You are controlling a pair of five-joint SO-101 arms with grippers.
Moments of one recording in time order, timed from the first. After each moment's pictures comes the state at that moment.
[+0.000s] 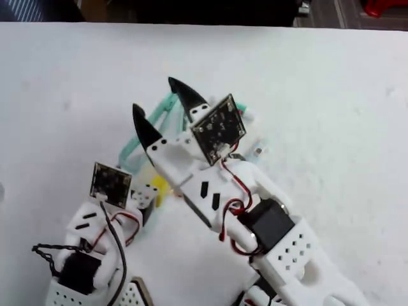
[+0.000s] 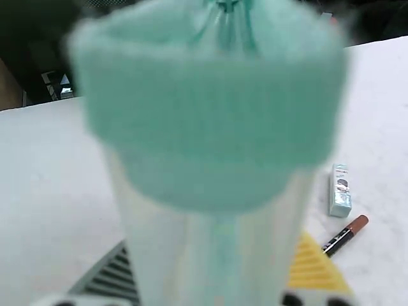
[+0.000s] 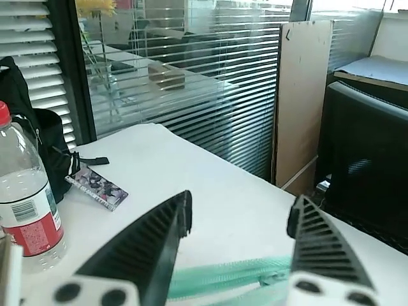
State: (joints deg) left arm 14.2 -104.7 83.8 50.7 1.4; right arm -44.7 -50.9 32.0 30.2 2.8
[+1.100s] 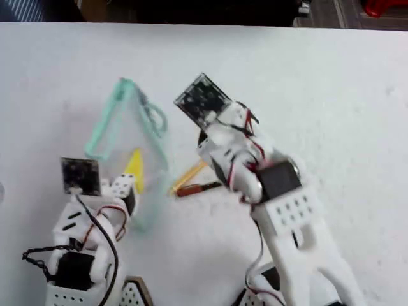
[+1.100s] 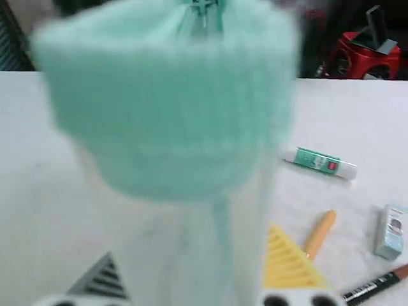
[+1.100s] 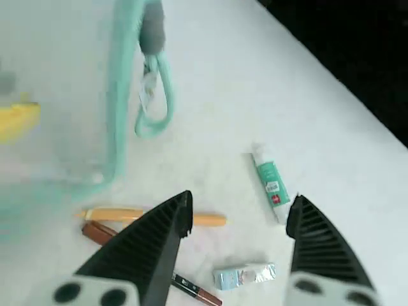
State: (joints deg) left arm 2.8 -104.4 83.8 50.7 8.0; right arm -26.7 -37.0 25.2 62.3 28.0
